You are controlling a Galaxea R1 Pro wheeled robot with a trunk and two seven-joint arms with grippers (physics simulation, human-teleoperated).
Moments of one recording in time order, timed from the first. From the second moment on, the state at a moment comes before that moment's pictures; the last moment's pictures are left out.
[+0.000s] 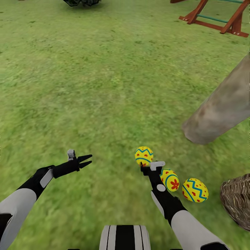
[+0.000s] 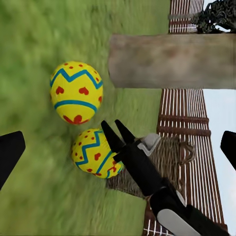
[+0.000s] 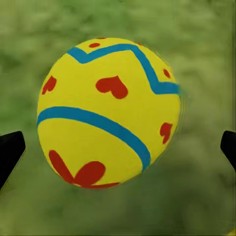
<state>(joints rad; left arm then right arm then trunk) -0.91 0.28 -0.02 -0.38 0.52 0.65 -1.25 -0.70 0.12 0.14 -0.55 0.06 -0.28 -0.17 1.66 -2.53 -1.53</state>
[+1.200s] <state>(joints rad) -0.91 0.27 -0.02 -0.39 0.52 0.65 -0.98 -0.70 0.15 0.20 -0.78 -0.06 0.04 -0.30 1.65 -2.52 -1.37</state>
